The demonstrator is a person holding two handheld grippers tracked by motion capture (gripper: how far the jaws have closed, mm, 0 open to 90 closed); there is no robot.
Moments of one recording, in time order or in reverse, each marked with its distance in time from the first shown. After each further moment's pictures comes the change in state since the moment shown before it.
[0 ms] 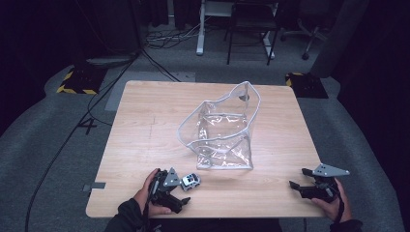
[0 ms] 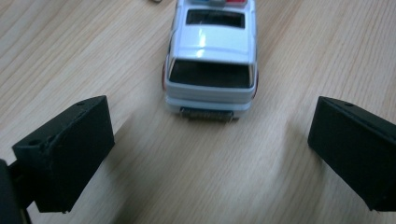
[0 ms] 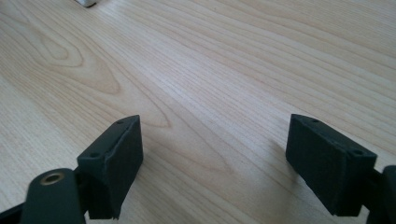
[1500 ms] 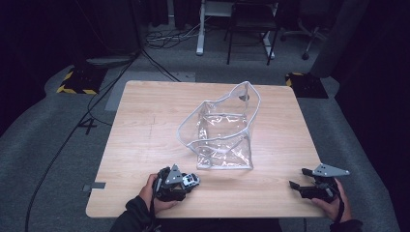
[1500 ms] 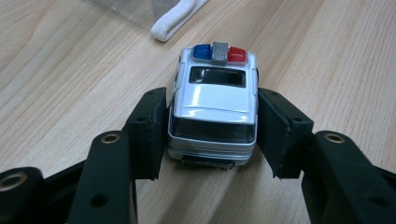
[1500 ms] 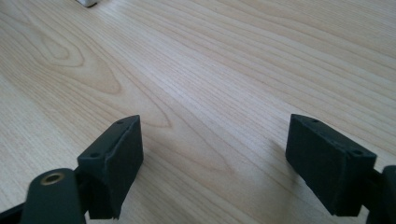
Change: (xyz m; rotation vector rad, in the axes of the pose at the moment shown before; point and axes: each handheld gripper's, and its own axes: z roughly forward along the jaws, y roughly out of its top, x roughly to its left) left arm 0.001 0.010 0.005 -0.086 0.008 -0.006; right arm 0.000 0.000 0.000 0.000 0.001 -0.002
